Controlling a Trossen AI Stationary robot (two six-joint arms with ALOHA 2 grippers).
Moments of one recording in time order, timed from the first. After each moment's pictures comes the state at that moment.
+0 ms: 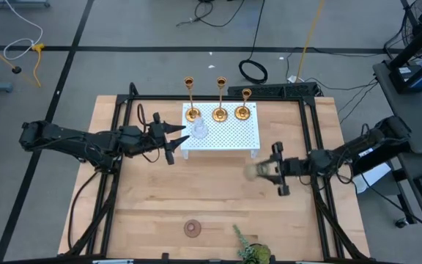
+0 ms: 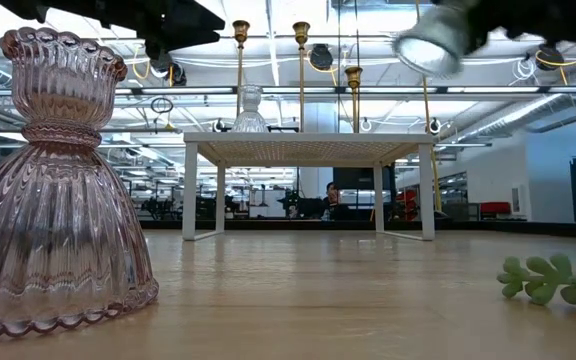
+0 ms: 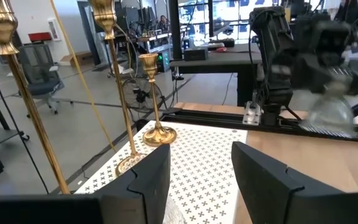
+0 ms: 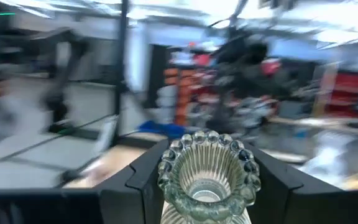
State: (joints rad) left arm -0.04 0.98 0.60 0.34 -0.39 0.05; right arm 0.37 0.90 0.20 0.91 0.24 -0.15
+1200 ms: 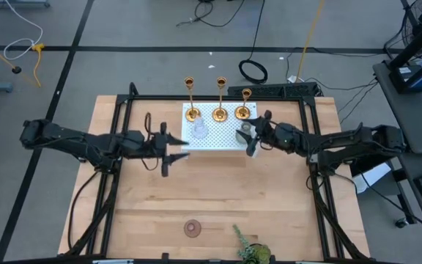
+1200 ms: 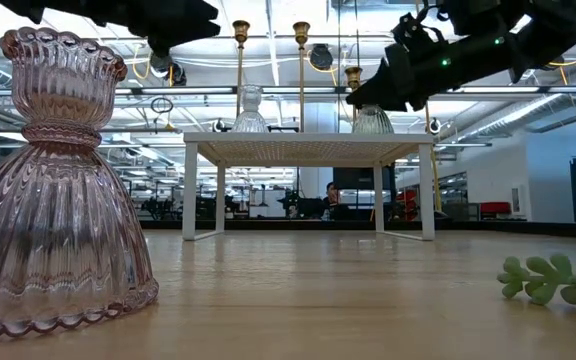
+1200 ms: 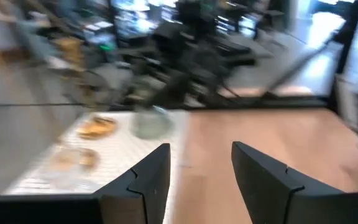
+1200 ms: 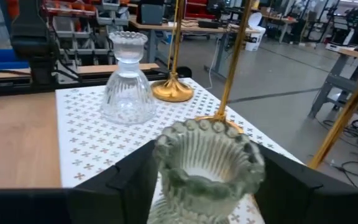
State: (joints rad) left arm -0.09 0.98 0.60 0.26 -0.20 0.06; right arm -0.15 1.19 0.49 0.55 0.34 -0.04
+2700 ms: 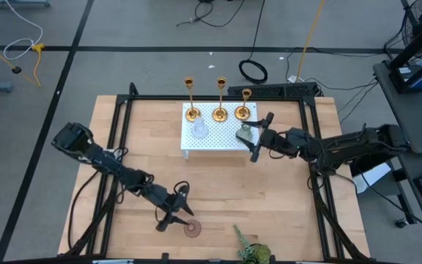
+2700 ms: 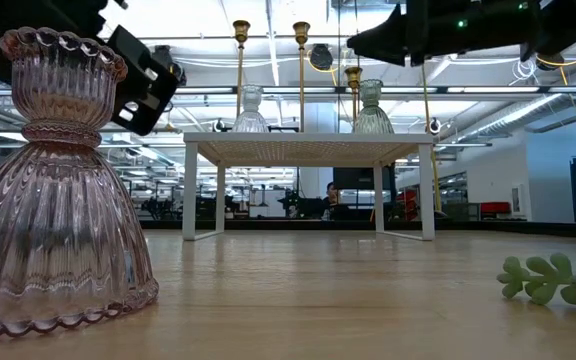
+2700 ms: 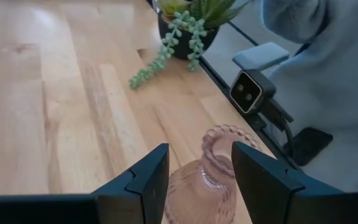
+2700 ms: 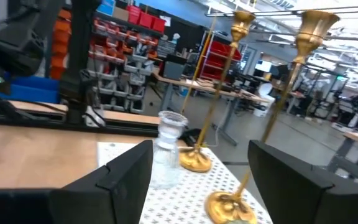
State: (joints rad) left arm -0.52 1.58 0.60 0.57 0.06 -0.18; right arm -0.02 1.12 0.49 0.72 0.34 -0.28
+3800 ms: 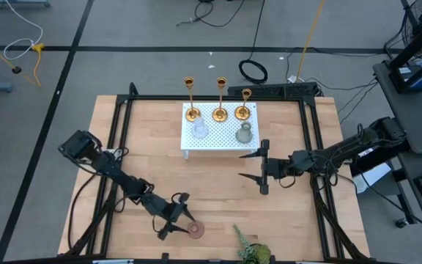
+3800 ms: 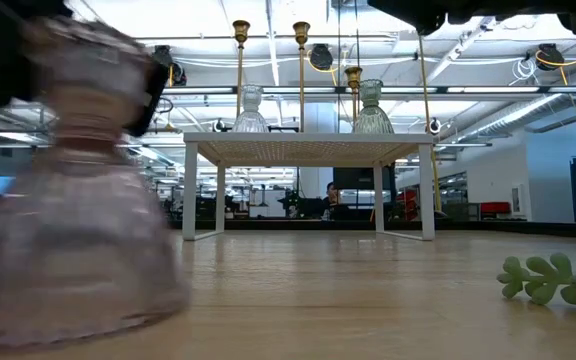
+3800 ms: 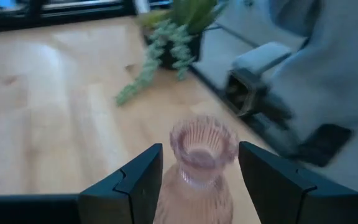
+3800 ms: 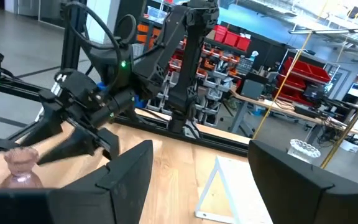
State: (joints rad) left arm -0.61 1.72 0.60 0.77 -0.05 -0.08; right arm 0.32 1.12 0.49 0.68 0.34 -0.28
